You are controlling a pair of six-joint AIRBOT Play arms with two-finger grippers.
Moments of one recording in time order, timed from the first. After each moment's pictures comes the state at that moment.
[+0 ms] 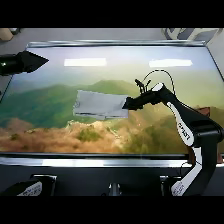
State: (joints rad) left arm 0.11 -1.18 1.50 0.72 -1.14 -1.26; right arm 0.15 -1.91 1.46 -0.66 1.12 1.14
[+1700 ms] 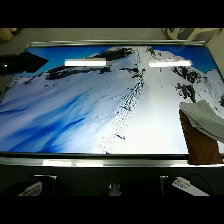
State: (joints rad) left arm 0.10 -1.18 1.50 0.75 -1.13 -1.13; right arm -0.94 -1.28 1.46 -1.31 1.81 1.08
